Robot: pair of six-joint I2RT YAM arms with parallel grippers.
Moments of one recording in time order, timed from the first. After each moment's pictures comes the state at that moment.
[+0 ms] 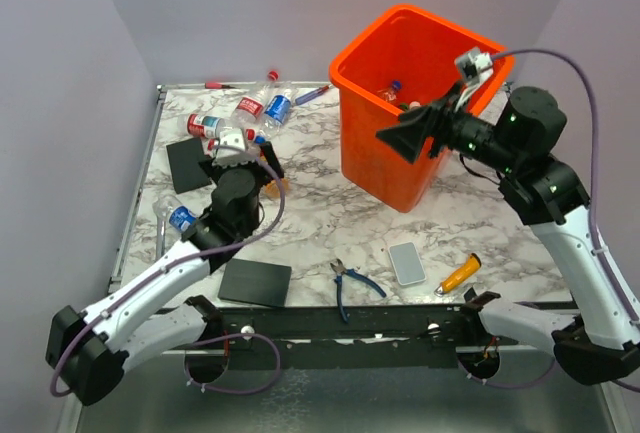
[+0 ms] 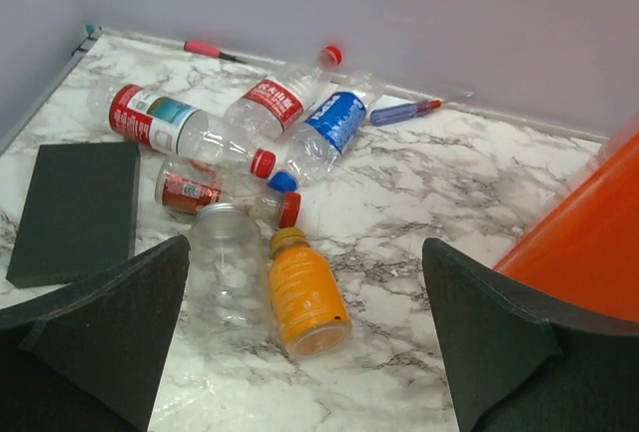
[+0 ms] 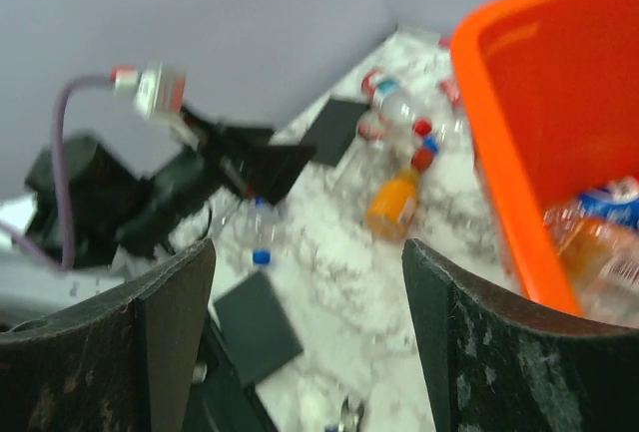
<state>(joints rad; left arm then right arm) -0.72 0.87 0.64 0.22 -0.82 -0.19 0.48 1.13 1.56 -0.44 -0.41 0.32</state>
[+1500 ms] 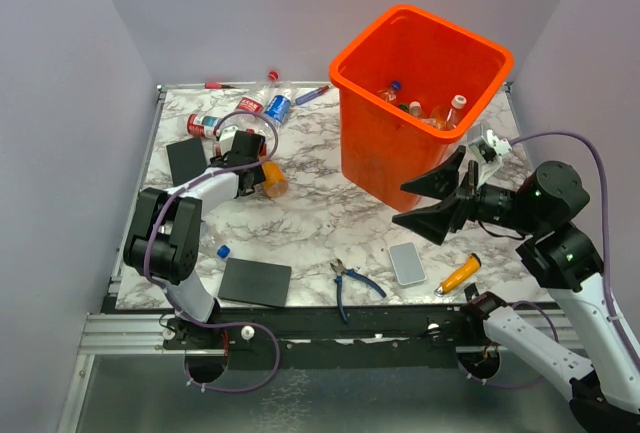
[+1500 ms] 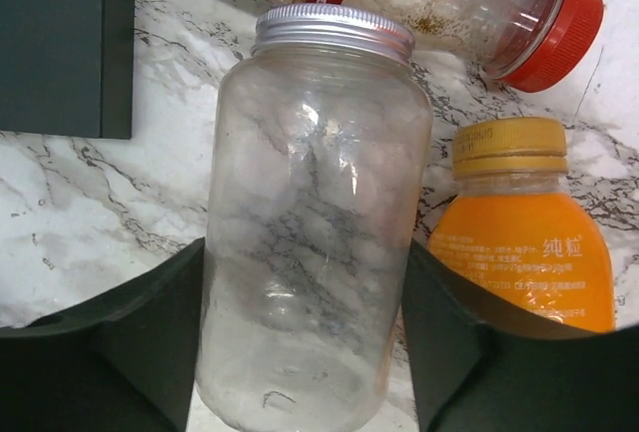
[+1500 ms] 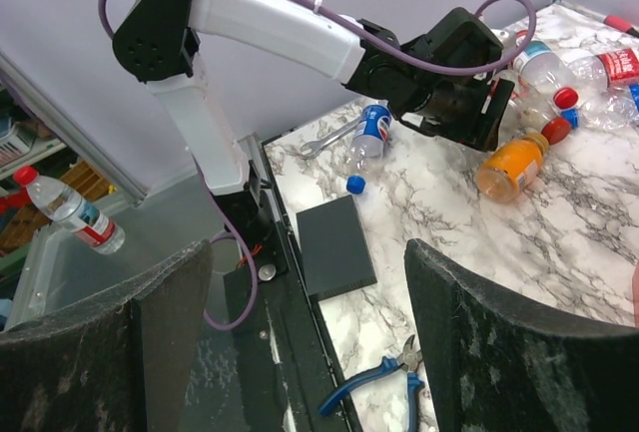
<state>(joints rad) -0.26 1.68 0.97 -0.20 -0.43 -0.54 0.49 0.72 1.08 -0.34 -0.78 0.31</state>
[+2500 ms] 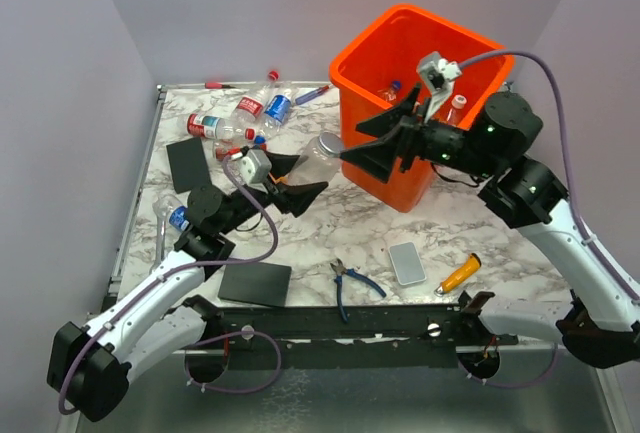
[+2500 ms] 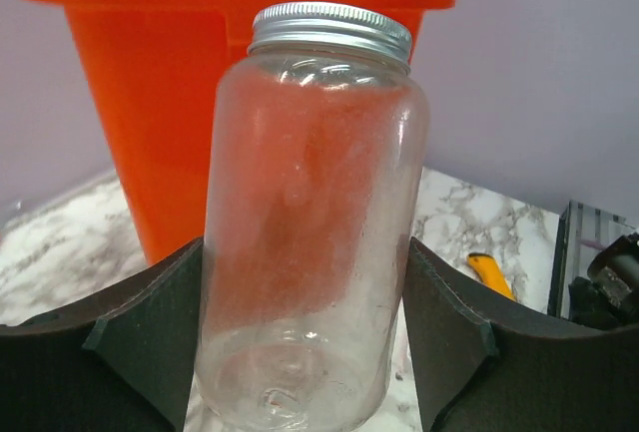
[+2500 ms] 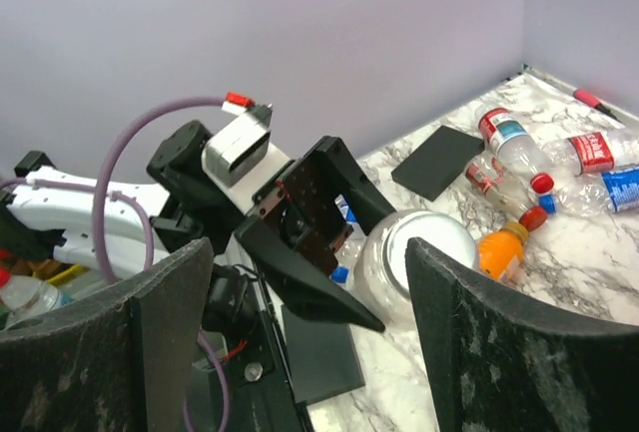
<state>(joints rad) -0.55 0.87 0.59 0.54 0.43 -0.21 0.68 1.11 1.48 -0.29 -0.51 0.33</state>
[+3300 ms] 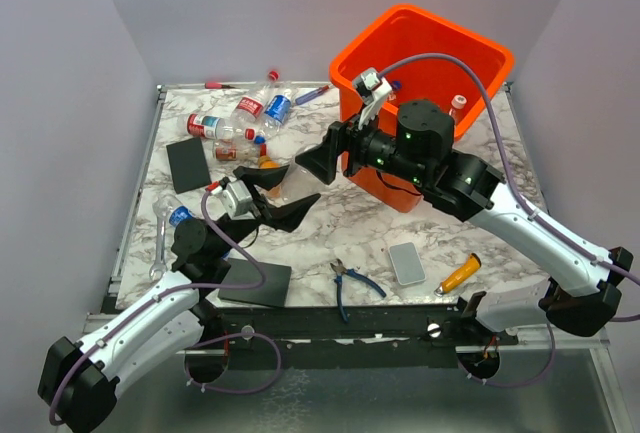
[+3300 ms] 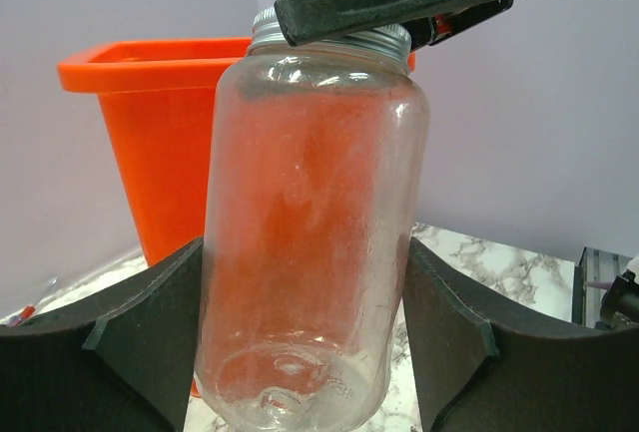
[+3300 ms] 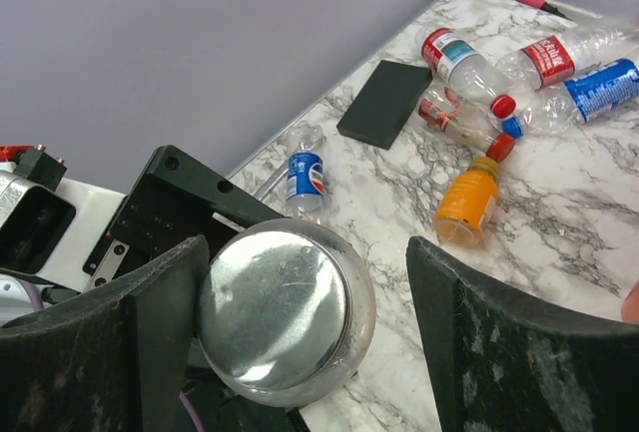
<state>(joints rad) -0.64 0.72 0.40 0.82 0.35 -0.15 0.95 1.33 1.55 -0.35 -0.05 0.33</state>
